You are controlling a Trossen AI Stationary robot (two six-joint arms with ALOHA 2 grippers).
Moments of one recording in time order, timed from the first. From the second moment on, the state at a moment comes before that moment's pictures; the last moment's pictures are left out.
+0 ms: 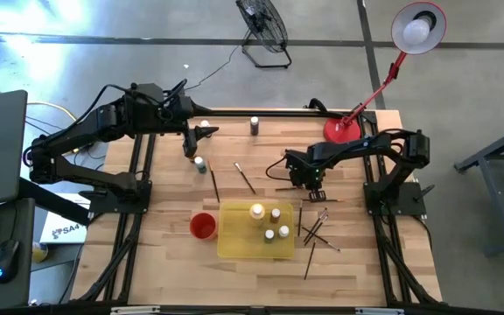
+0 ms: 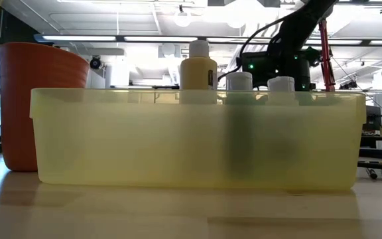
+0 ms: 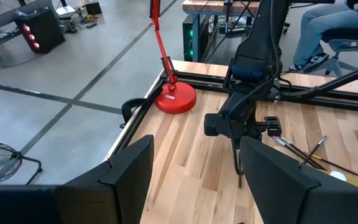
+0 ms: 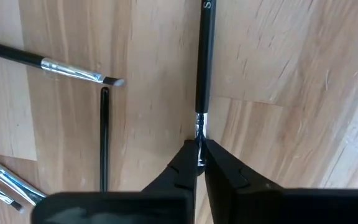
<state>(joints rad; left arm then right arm) 0.29 1.07 1.41 -0.64 -0.04 0.05 -0.25 1.74 0.90 -0.74 -0.07 -0.36</state>
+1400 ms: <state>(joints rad) 0.29 1.09 1.41 -0.64 -0.04 -0.05 -0.12 1.29 0.98 -0.99 0.34 -0.28</state>
